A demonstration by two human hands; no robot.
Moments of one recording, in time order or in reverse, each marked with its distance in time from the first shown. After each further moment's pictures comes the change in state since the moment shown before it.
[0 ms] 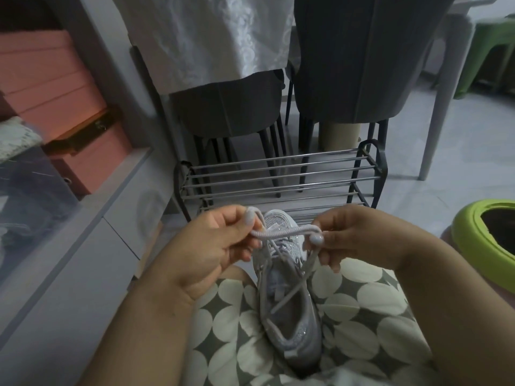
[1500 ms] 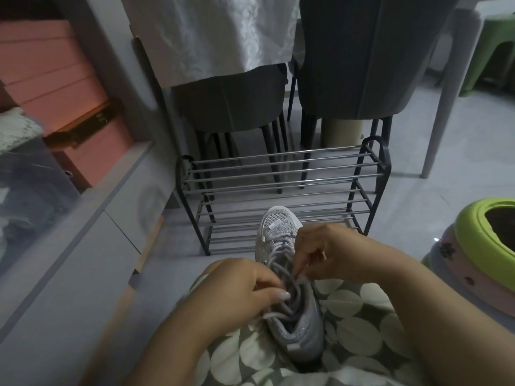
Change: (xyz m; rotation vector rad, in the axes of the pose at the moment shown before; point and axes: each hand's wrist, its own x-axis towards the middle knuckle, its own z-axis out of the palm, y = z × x) left_hand -0.009 -0.059 -0.004 1.078 -0.127 0.016; right_hand 0.020 0.031 0.016 -0.802 0.013 -0.269
